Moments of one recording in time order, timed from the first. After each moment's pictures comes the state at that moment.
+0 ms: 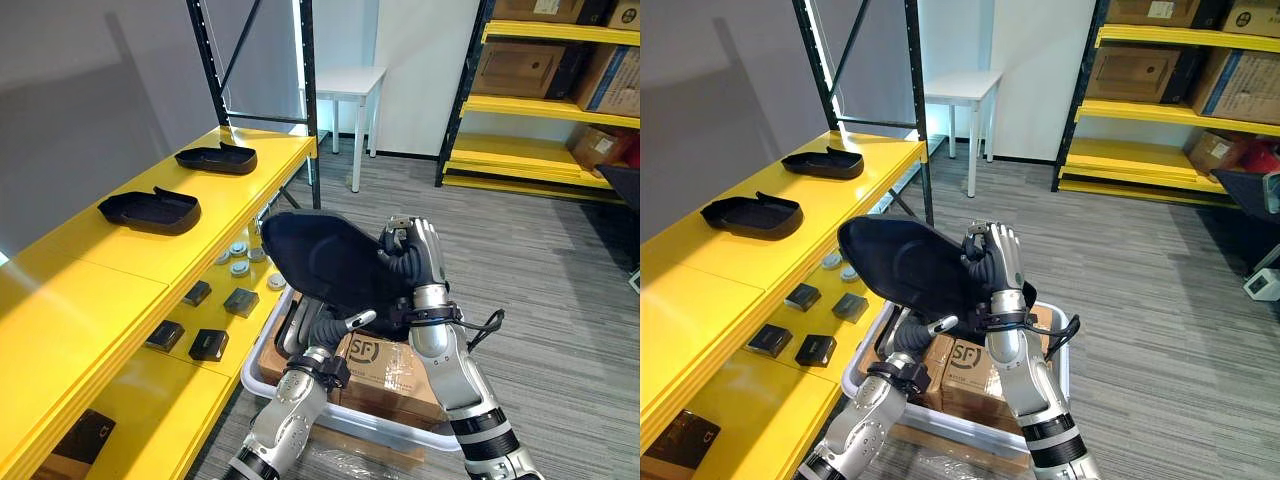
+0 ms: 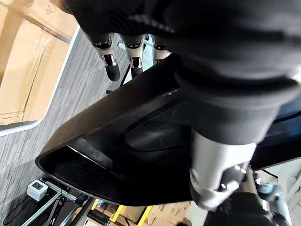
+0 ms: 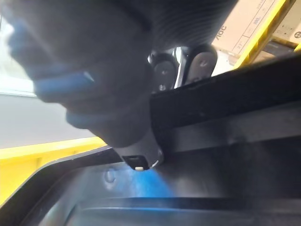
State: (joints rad) left arm -0.16 0.07 -0.50 0.15 -0.63 -0.10 0.17; right arm -0.32 -0.12 0.24 -0.09 -0.63 0.00 -0.33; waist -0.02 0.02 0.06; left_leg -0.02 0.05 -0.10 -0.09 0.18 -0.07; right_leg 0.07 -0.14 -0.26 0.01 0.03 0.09
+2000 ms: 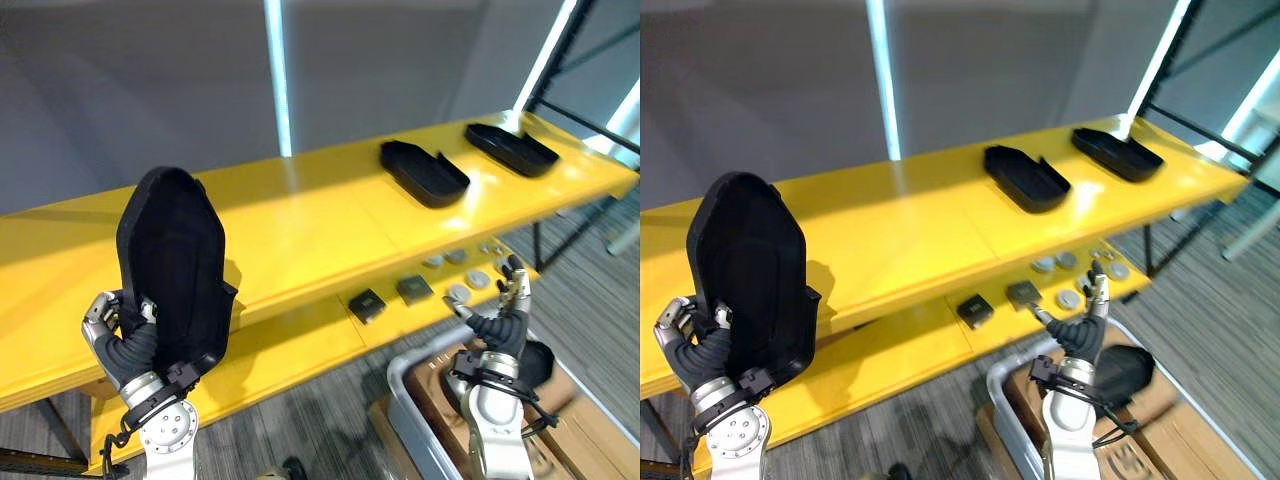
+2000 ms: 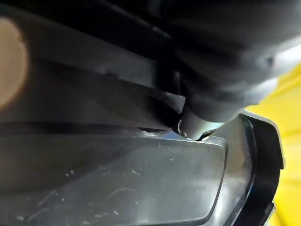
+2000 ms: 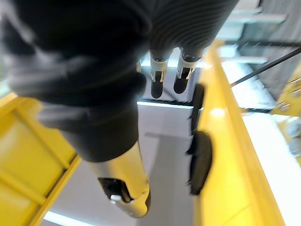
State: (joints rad) left arm 0.15 0.05 0.29 -0.32 0.32 -0.21 0.58; right arm 0.09 0.02 -0.18 -0.18 -0.10 -0.23 -0.36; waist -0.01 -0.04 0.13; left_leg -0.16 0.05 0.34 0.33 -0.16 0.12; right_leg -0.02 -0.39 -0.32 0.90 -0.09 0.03
